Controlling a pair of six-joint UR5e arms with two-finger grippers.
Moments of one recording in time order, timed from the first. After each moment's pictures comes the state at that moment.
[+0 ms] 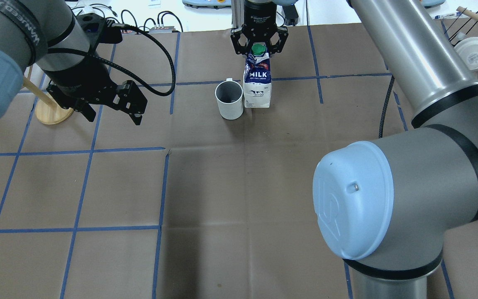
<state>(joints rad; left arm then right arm) -1.59 -1.52 -1.62 -1.61 1.59 0.10 1.82 -0.77 0.74 -1.40 -1.51 0.25</state>
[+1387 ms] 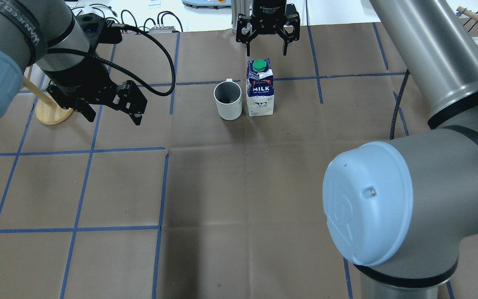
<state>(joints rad) -1.59 -1.52 -1.62 -1.61 1.59 0.10 1.79 -0.85 0.74 -1.34 -1.52 0.22</state>
